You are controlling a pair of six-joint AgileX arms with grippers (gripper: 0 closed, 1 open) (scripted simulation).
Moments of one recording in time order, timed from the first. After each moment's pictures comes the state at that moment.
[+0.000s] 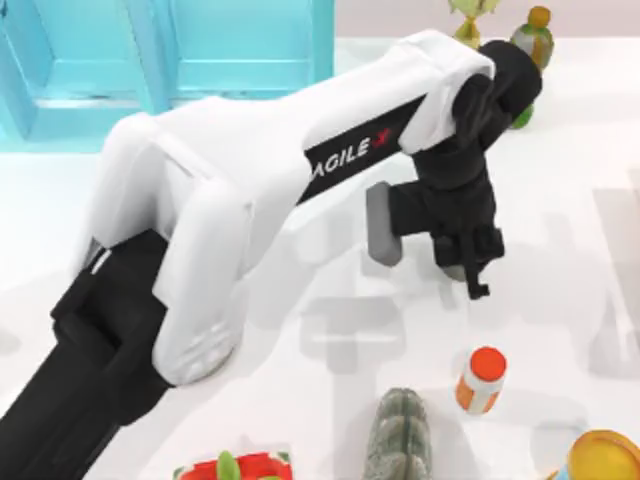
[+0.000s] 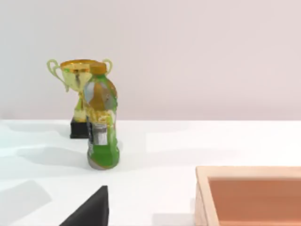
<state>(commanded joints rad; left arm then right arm) -0.81 2.62 2.36 -1.10 0.22 -2.37 0.00 0.00 0.00 0.00 0.00 0.00</state>
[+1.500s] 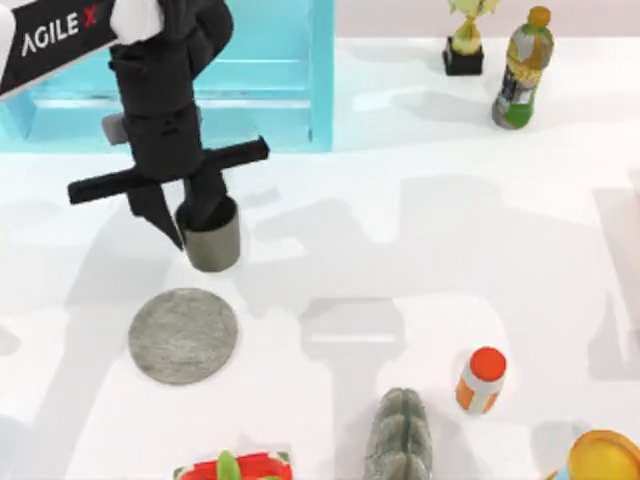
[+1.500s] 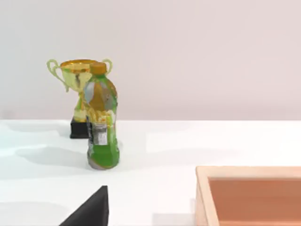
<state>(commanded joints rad) -0.35 2.24 1.88 -1.41 0.09 -0.70 0.00 0.00 0.00 0.00 0.00 0.00</state>
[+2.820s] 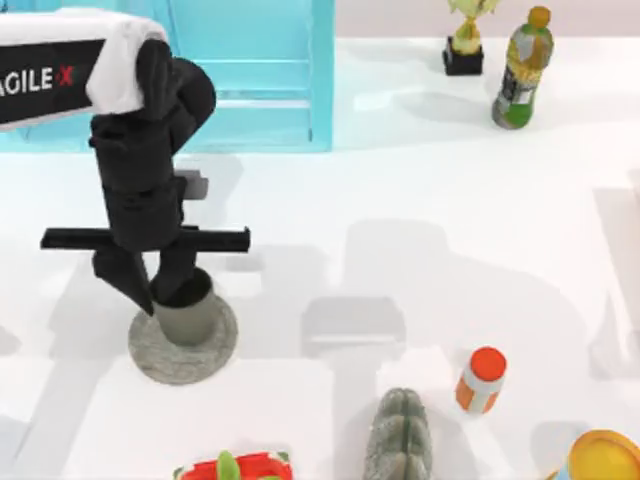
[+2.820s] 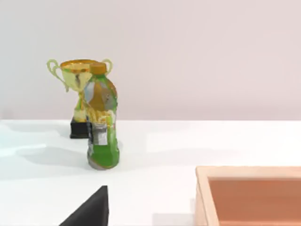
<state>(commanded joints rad) -0.36 2.09 1.50 -1.22 0.05 -0.34 0.00 0.00 0.00 0.00 0.00 0.00</state>
